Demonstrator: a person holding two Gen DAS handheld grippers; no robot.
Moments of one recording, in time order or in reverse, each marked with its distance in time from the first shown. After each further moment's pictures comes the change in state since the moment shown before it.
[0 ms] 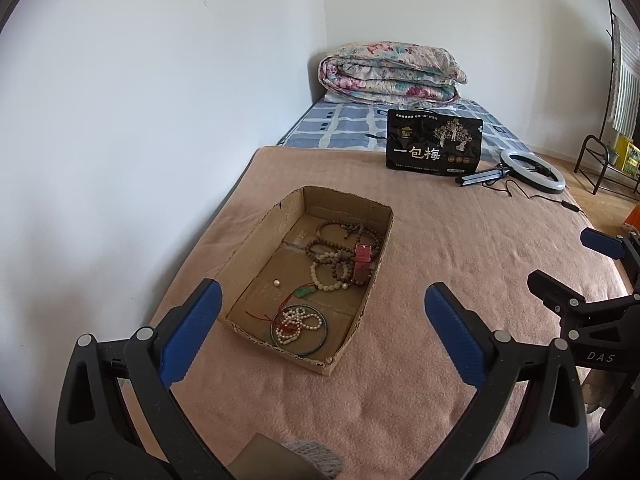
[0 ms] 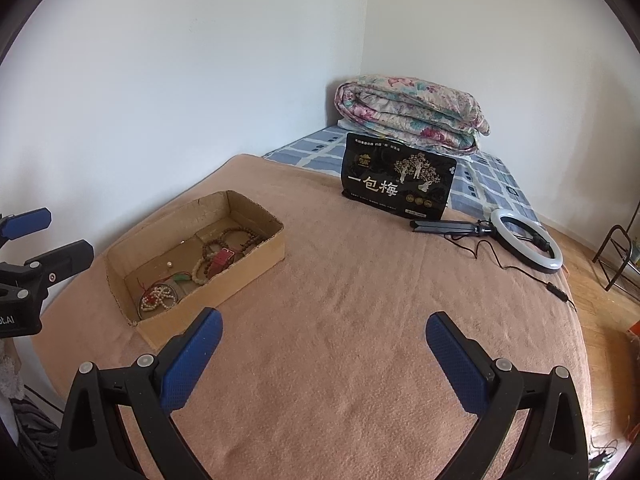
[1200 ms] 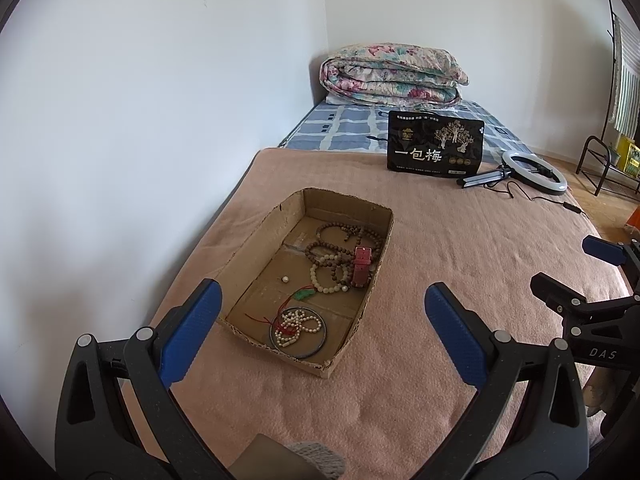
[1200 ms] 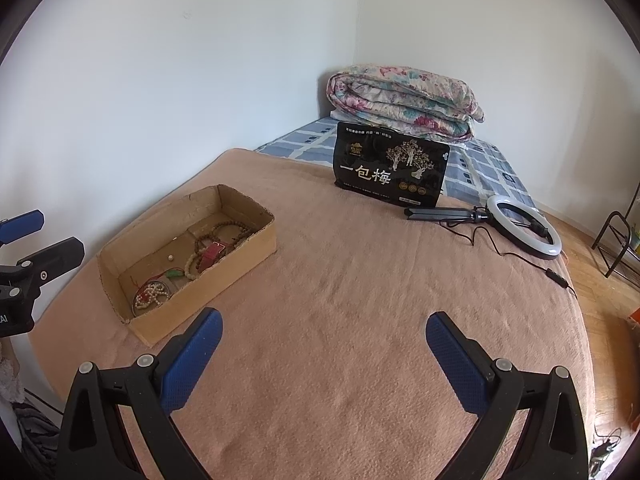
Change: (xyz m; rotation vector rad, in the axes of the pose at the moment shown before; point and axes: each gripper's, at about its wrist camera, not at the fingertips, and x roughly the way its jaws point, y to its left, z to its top) left arm 0.005 -0.004 0.000 -0.002 -0.006 0.005; right arm 0.005 -0.009 -0.003 0.043 0.029 -0.002
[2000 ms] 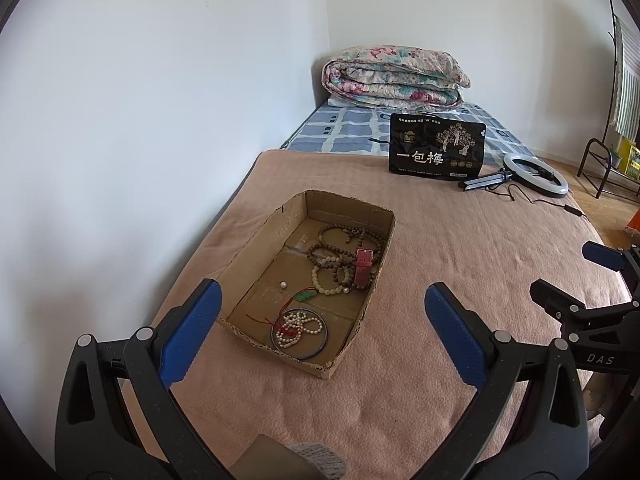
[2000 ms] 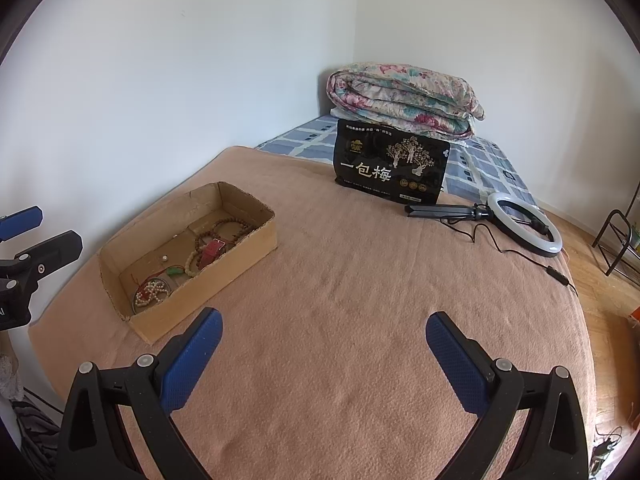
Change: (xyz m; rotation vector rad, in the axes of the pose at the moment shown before) left arm 0.000 0.001 0.000 -0.002 -0.002 0.001; right arm 0.001 0.000 -0.002 0.004 0.003 0.001
